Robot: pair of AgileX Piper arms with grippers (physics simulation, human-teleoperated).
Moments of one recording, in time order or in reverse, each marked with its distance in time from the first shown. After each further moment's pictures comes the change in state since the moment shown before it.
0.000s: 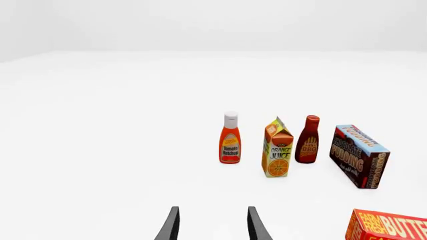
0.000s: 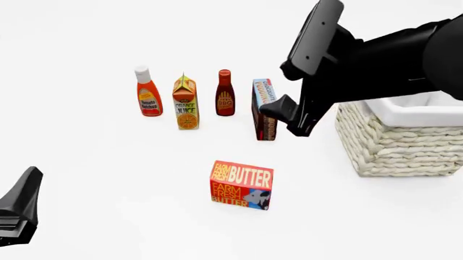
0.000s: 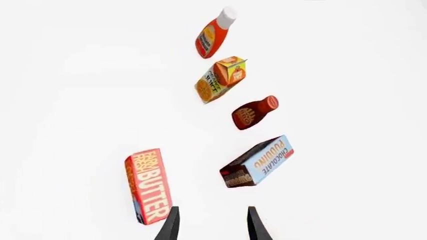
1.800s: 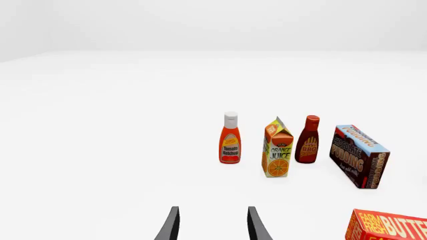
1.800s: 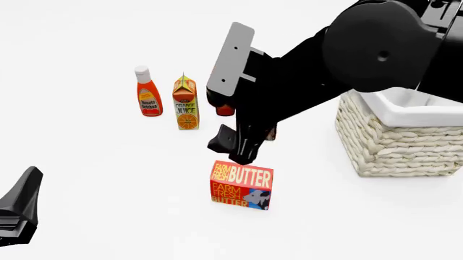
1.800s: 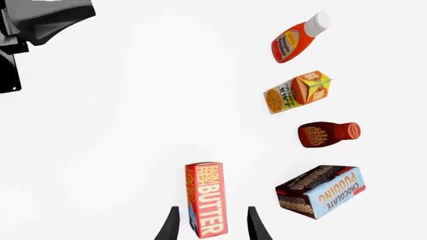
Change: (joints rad) left arm 0.000 0.000 0.000 0.000 0.000; right arm 0.217 0.208 -0.199 0.209 0.097
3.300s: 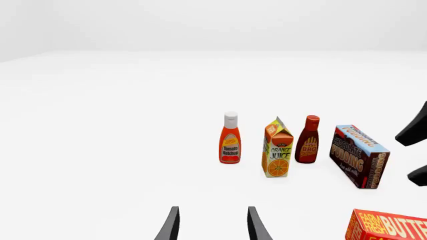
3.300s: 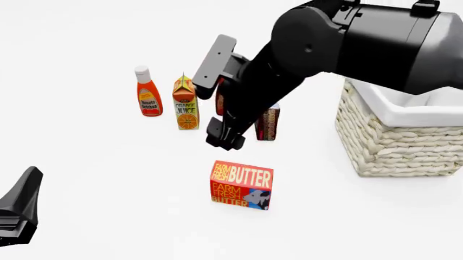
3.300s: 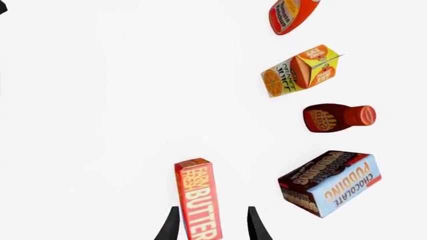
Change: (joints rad) left arm 0.000 0.000 0.000 0.000 0.000; right arm -0.072 0.191 -0.139 0.072 0.032
